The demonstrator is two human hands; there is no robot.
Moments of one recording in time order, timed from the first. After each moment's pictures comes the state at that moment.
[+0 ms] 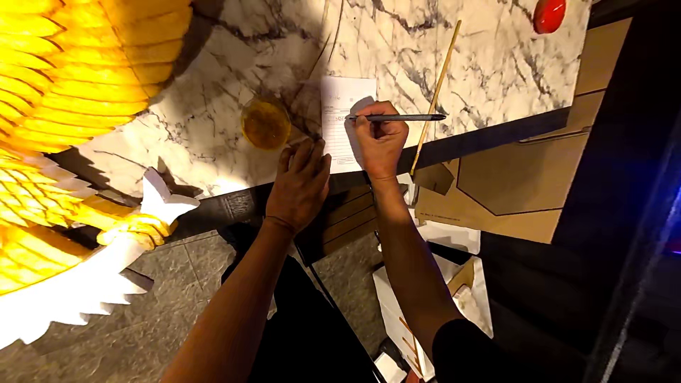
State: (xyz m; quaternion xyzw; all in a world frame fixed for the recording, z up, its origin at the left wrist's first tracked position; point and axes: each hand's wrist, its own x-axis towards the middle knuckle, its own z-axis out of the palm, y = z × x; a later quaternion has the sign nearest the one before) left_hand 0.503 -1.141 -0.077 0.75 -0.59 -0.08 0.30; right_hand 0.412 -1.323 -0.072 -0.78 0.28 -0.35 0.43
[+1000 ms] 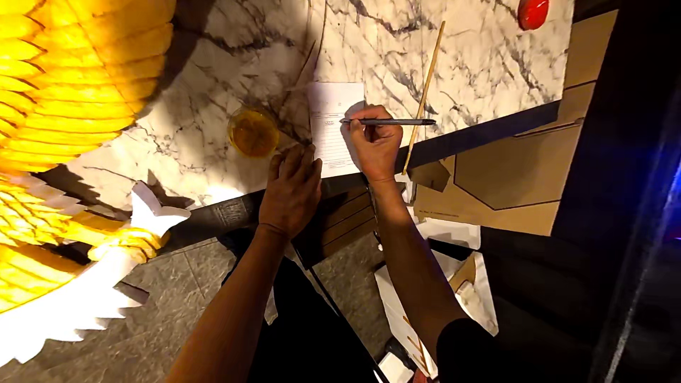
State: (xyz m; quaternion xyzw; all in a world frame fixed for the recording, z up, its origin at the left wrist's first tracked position) left_hand 0.501 -1.141 -0.074 0.75 -0.59 -0.10 0.28; right_hand 0.399 -1.334 -0.077 -0.78 0.28 -0.35 0.44
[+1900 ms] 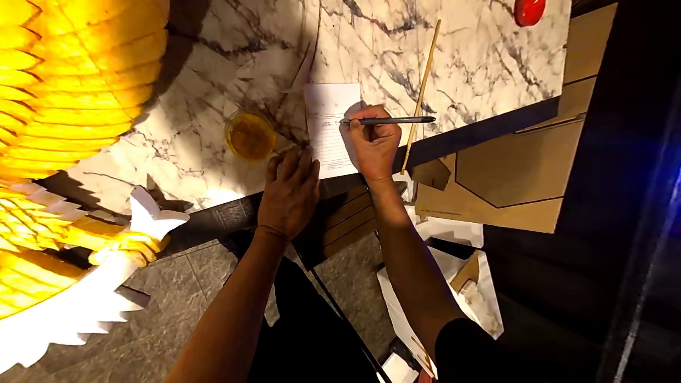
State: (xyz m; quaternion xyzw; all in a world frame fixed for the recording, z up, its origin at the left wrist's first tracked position) left_hand 0.501 -1.142 -0.074 0.75 -0.58 -0.10 0.29; right_hand 0.400 -1.334 -0.077 -0.76 0.29 -0.37 0.45
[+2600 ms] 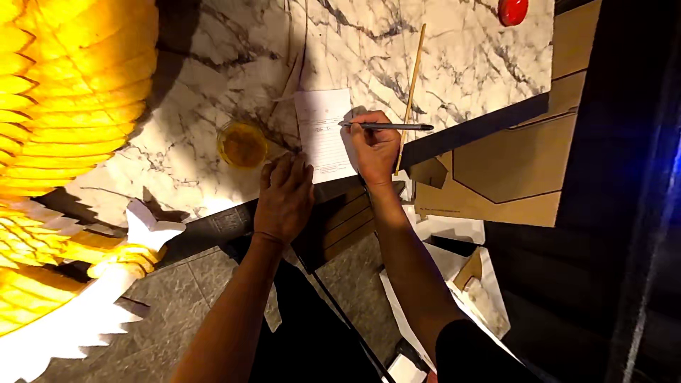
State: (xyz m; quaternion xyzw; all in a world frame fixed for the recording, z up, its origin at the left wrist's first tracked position) left_hand 0.501 -1.141 -0.075 0.75 -0.58 -0.10 0.30; right_hand 0.388 -1.339 -0.077 -0.75 0.31 -0.39 0.44
